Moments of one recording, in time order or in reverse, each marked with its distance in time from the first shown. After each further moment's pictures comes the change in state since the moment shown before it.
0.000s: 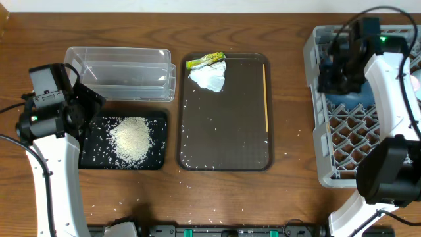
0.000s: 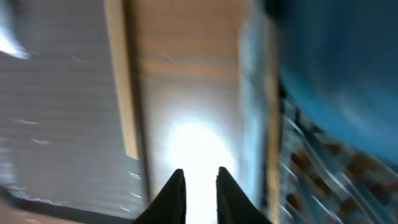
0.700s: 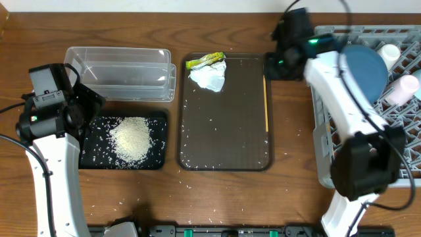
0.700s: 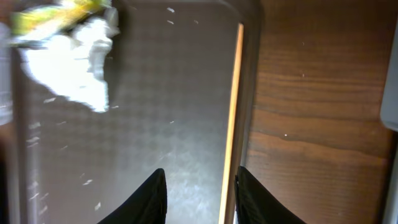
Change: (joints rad) left arm 0.000 0.000 0.000 0.000 0.000 0.000; right arm 0.360 0.088 0.015 0.278 0.164 0.285
